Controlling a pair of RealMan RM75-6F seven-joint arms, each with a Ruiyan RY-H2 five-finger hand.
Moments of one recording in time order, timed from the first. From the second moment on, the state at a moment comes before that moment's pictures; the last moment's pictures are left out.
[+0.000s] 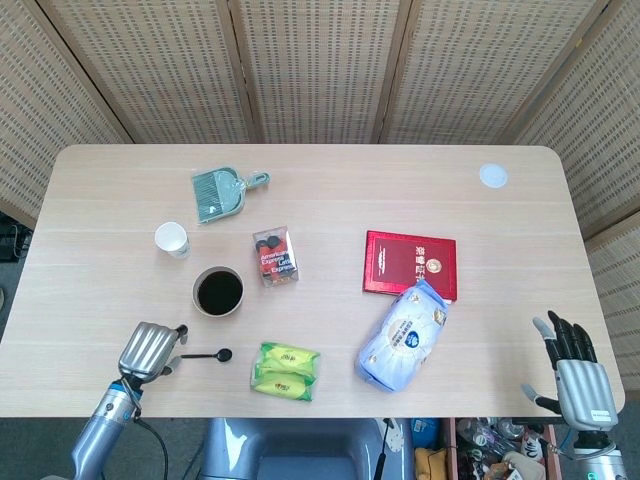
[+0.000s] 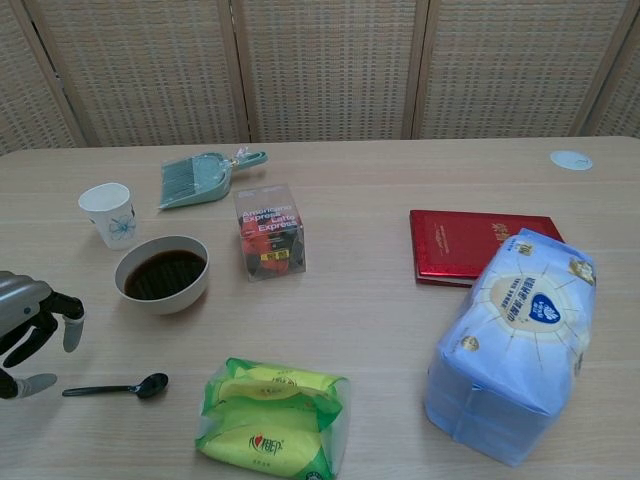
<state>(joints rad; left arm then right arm) -0.28 -1.54 -0.03 -1.49 1.39 1.10 0.54 -0.01 -1.29 0.01 -1.47 -1.54 1.52 -0.01</state>
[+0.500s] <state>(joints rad) -0.31 -1.59 -0.02 -1.46 1.32 1.08 0.57 -0.01 -1.29 0.01 -1.46 -1.53 1.52 0.00</state>
